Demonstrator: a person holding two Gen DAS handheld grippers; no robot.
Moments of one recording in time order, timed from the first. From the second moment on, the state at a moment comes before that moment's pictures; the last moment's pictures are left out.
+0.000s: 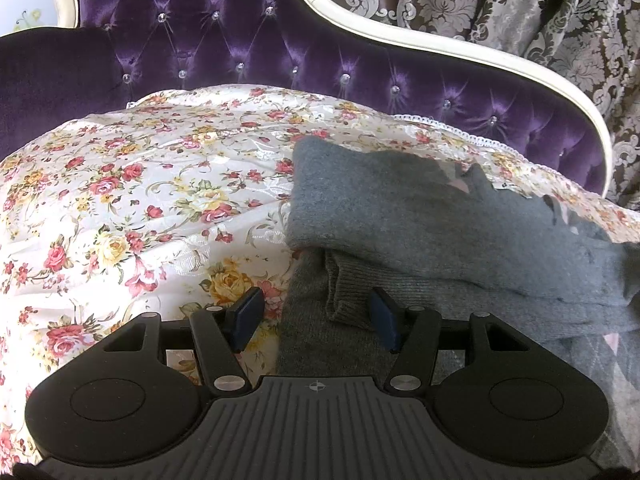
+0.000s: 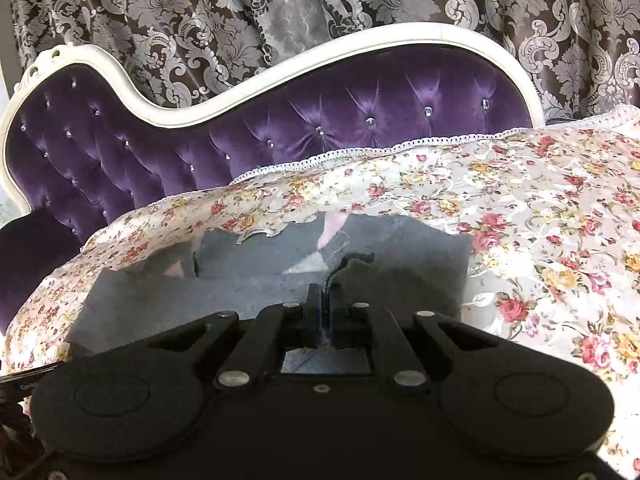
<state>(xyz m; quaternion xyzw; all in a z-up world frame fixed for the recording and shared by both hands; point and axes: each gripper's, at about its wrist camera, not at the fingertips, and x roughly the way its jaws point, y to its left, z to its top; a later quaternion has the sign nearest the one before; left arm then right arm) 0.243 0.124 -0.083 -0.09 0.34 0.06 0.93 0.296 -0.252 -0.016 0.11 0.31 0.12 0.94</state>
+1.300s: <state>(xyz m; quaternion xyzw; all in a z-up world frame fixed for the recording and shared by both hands) 0.320 0.136 -0.078 -0.04 0.37 0.05 0.93 0.288 -0.201 -0.068 0.07 0.32 0.08 0.94</state>
